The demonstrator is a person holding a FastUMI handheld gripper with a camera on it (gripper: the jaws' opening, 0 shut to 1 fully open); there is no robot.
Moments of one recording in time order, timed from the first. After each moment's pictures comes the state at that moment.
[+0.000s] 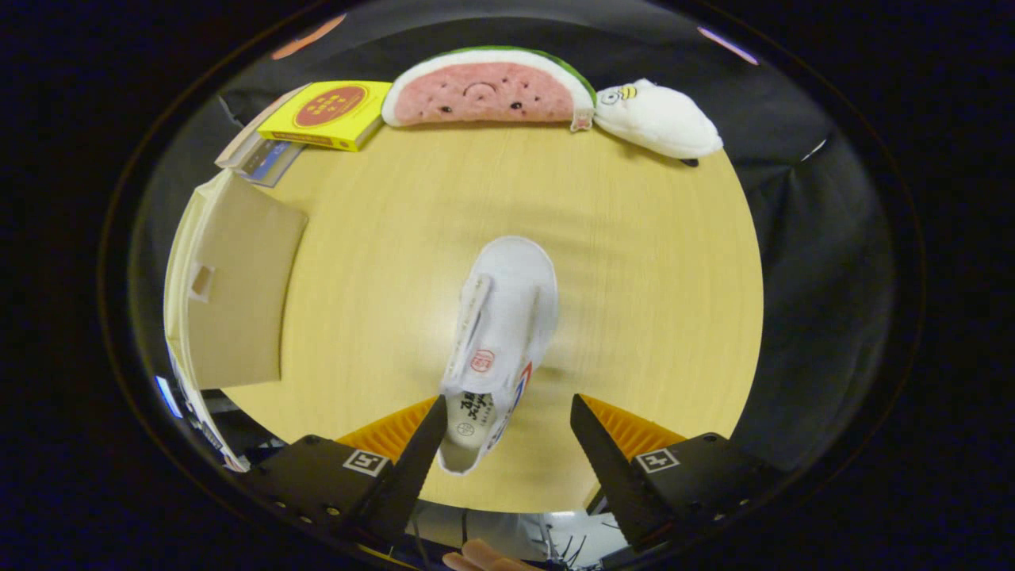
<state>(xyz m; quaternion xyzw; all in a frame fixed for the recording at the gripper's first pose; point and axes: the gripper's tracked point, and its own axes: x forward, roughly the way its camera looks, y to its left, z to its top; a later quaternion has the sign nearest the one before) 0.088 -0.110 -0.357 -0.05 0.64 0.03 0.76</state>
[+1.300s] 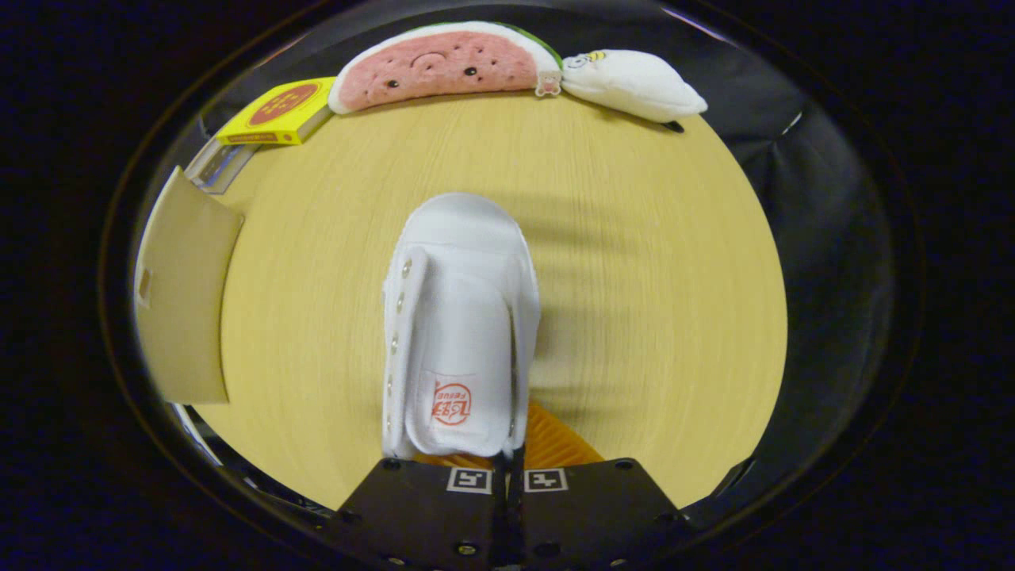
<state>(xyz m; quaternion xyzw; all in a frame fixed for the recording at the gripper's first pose) 0.101 -0.121 -0.425 0.03 0.62 0.00 0.78</state>
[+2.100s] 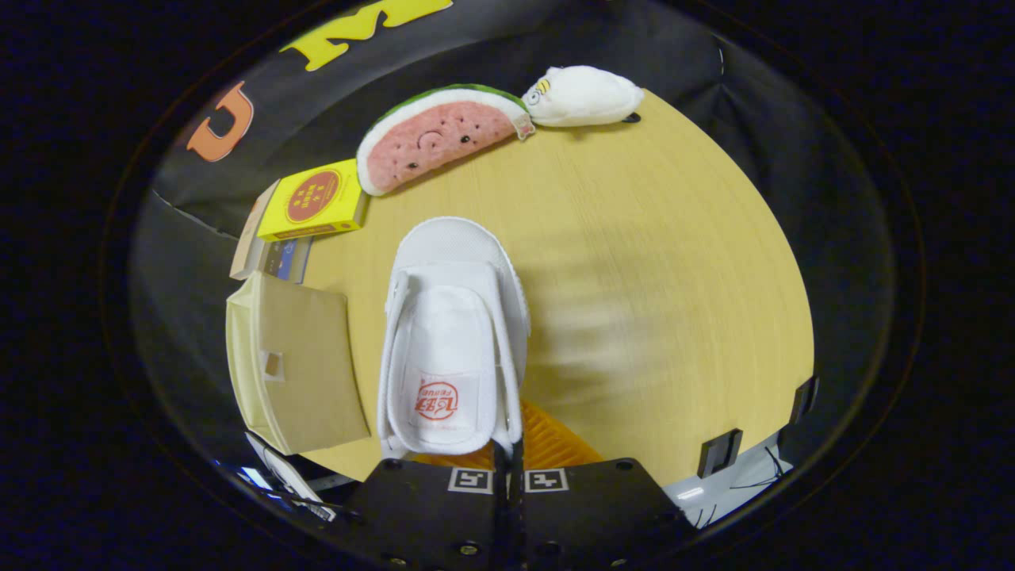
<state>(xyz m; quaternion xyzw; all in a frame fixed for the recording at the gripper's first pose) 0.071 -0.057 -0.301 0.17 0.58 0.00 0.80</state>
